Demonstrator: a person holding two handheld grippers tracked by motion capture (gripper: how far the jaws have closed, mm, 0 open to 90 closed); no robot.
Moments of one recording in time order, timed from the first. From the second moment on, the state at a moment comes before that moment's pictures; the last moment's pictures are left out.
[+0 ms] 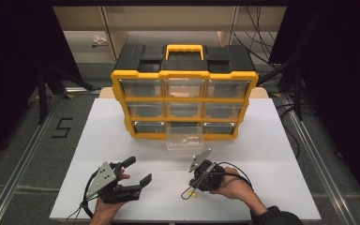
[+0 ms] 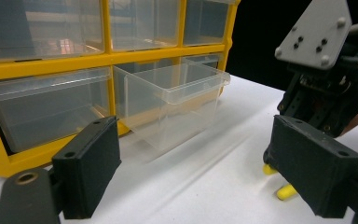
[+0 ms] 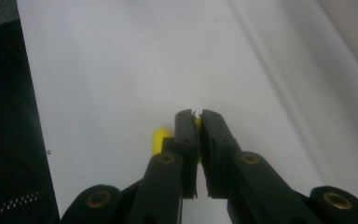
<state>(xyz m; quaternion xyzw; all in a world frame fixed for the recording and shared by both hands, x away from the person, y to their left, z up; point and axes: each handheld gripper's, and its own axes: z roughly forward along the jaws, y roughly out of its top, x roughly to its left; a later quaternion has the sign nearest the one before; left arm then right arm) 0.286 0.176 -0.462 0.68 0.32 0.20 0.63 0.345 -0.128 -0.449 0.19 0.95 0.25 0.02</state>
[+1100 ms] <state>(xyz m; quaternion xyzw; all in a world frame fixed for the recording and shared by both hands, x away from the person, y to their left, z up) 0.286 0.176 -0.463 0.68 0.32 0.21 0.63 0.359 -0.143 -0.389 0.23 0.87 0.40 0.17</state>
